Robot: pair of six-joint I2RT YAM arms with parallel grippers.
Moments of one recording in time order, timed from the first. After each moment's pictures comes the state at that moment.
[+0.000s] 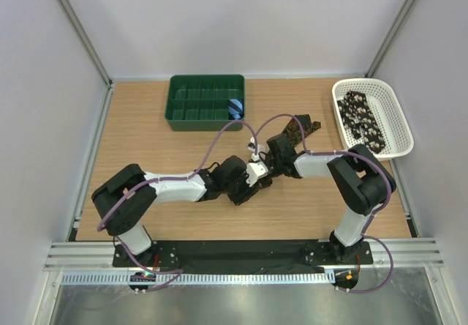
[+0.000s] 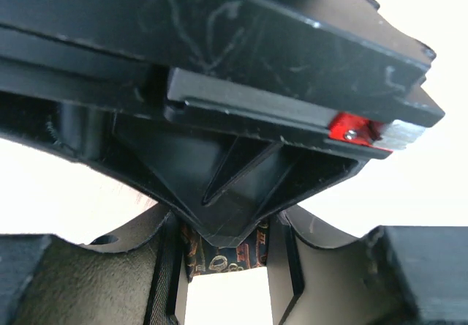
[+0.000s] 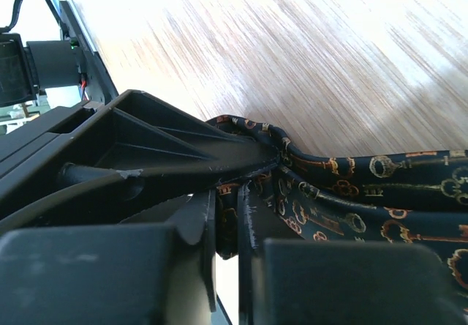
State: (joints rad) left arm -0.96 1.65 0.80 0.01 0.12 0.05; right arm 0.55 1.75 0.77 0.04 -0.80 0.39
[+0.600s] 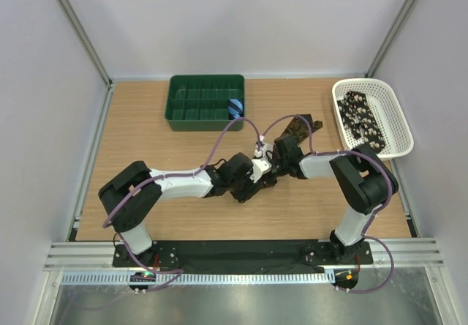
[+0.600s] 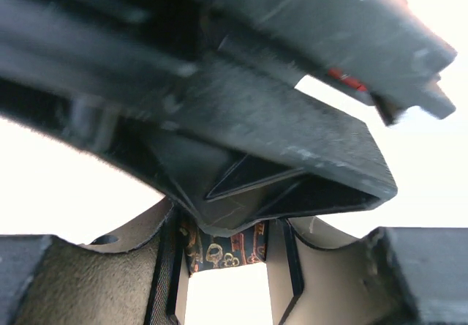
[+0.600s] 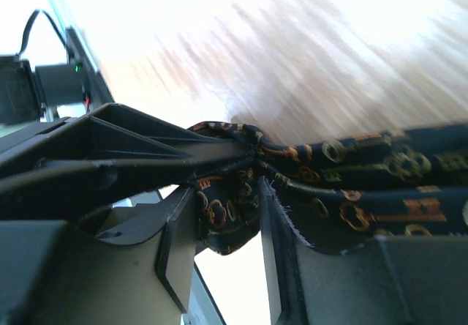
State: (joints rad) left arm -0.97 1.70 0.90 -0.11 0.07 -0.03; right arm 0.50 1.76 0.73 0.11 -0.81 0.44
